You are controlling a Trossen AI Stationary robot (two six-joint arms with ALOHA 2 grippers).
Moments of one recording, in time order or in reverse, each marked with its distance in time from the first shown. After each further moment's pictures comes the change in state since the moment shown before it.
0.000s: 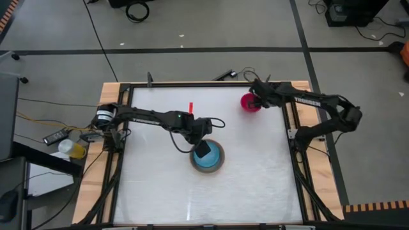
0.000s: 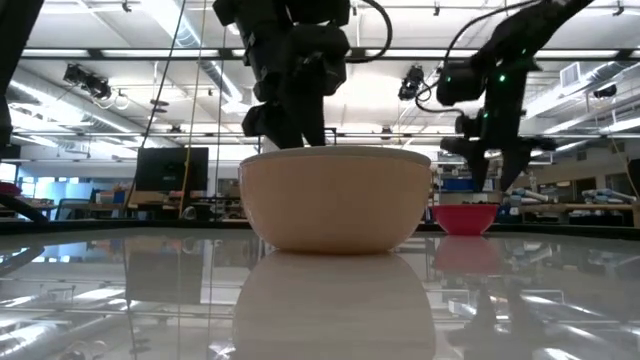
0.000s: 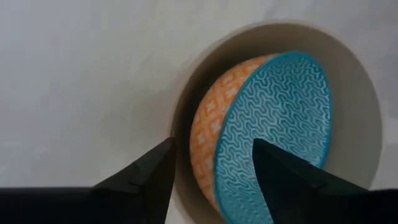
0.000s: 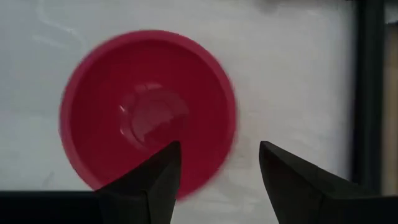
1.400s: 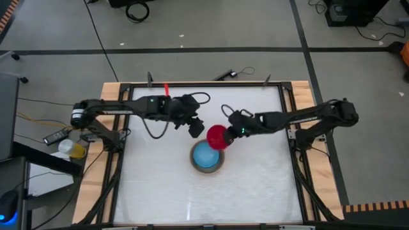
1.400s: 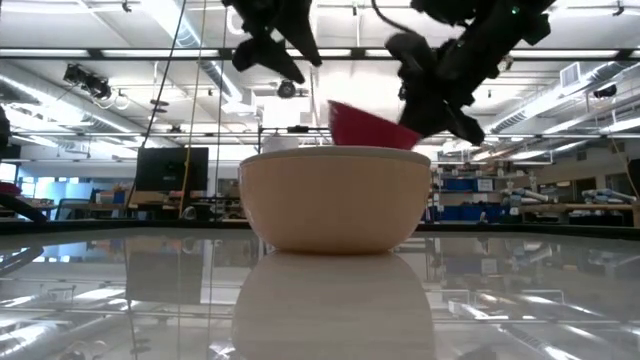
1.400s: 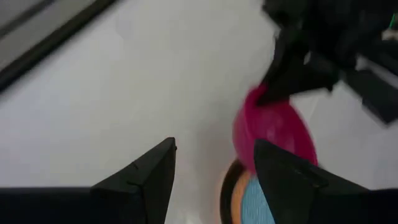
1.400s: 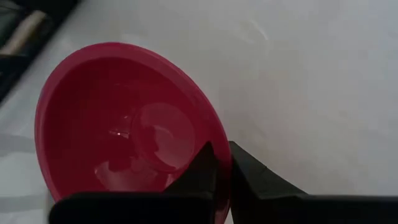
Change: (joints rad) left arm 0.056 -0.287 -0.002 0.046 -0.252 0.034; right arm 0.662 0.049 0.001 0.526 -0.131 0.091
